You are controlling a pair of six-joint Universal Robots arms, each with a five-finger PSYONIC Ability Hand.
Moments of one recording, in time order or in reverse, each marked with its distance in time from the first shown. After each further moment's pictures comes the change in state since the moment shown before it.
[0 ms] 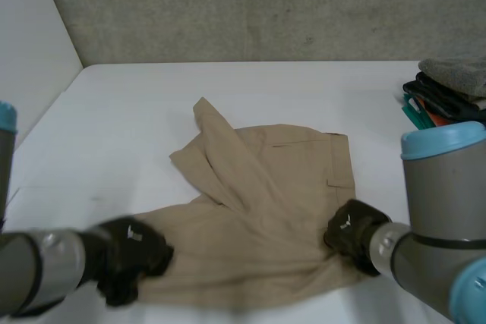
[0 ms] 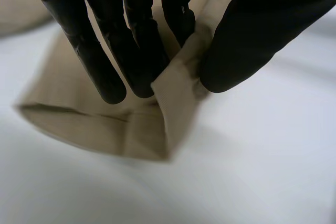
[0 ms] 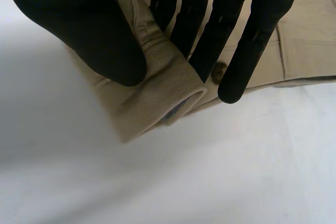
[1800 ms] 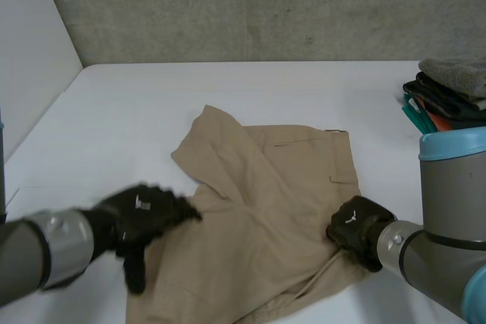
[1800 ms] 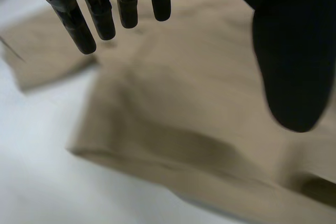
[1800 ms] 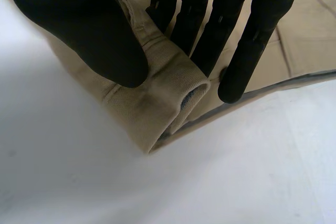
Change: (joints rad) left arm 0.018 0.039 -0.027 0.165 0.097 -0.107; right arm -0.066 -0.027 0.065 -0.066 -0.074 0.033; left_hand -0.976 -0.984 -0.974 -0.992 -0.946; right_hand 0.010 0.005 0.007 0.000 0.008
